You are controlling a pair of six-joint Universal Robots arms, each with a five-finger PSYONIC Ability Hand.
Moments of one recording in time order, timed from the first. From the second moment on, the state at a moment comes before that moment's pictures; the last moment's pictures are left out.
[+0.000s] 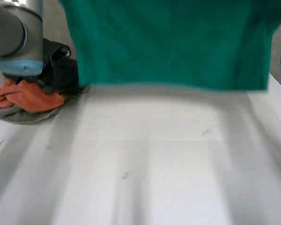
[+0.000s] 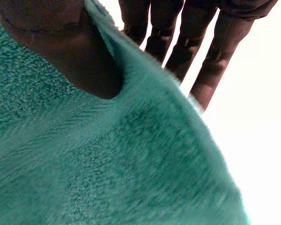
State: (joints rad) left arm 4.36 -2.12 -0.76 3.66 -1.60 3.43; right arm 1.79 -1.05 0.79 -0.34 1.63 2.54; left_hand 1.15 1.20 1.19 1.20 0.98; right_hand 1.12 1.18 1.18 1.20 1.03
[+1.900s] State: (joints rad) left arm 4.09 -1.71 -2.03 3.26 -1.62 3.46; right arm 1.82 -0.93 1.41 -0.04 1.63 2.26; left_hand 0.34 0.34 0.34 0.34 0.17; right_hand 1.12 1.18 1.18 1.20 1.03
